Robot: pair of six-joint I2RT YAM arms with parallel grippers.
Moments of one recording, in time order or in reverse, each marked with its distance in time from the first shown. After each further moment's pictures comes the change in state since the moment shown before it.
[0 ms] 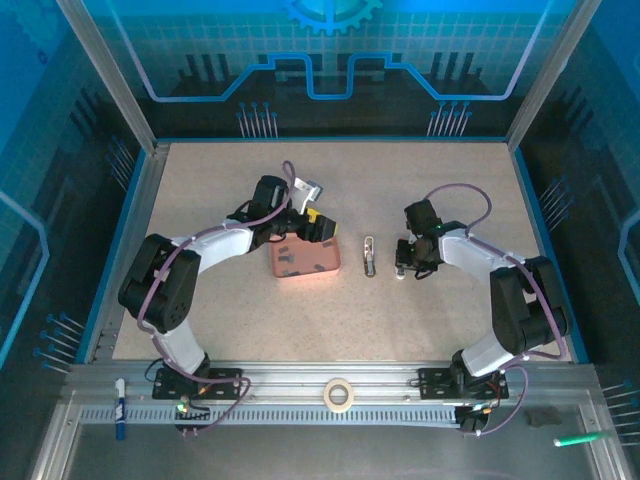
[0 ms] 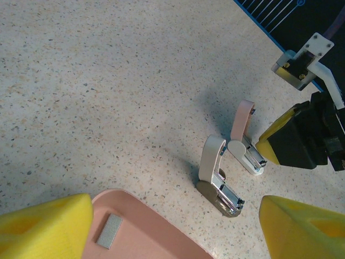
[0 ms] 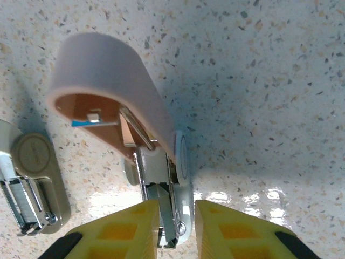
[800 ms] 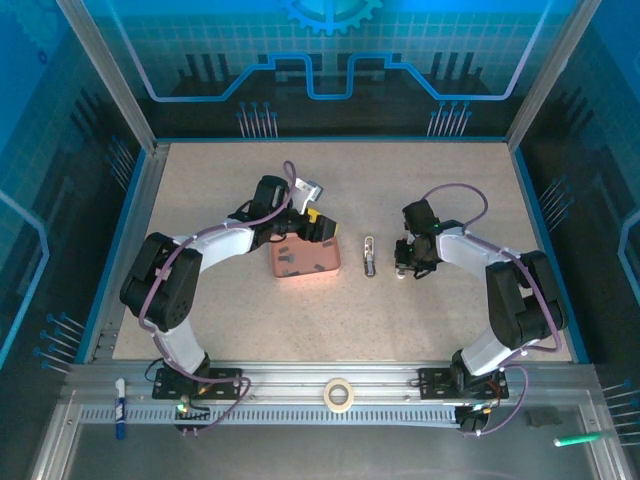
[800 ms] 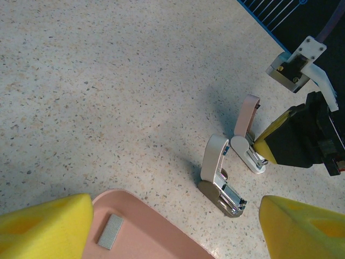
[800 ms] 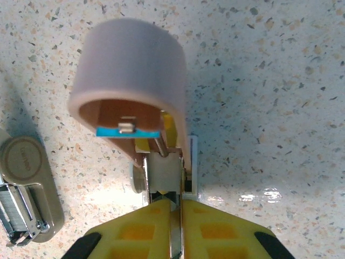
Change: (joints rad) left arm 0.000 0.012 0.006 0.000 0.000 0.000; right arm 0.005 0.034 0.008 0.005 0.001 -0.013
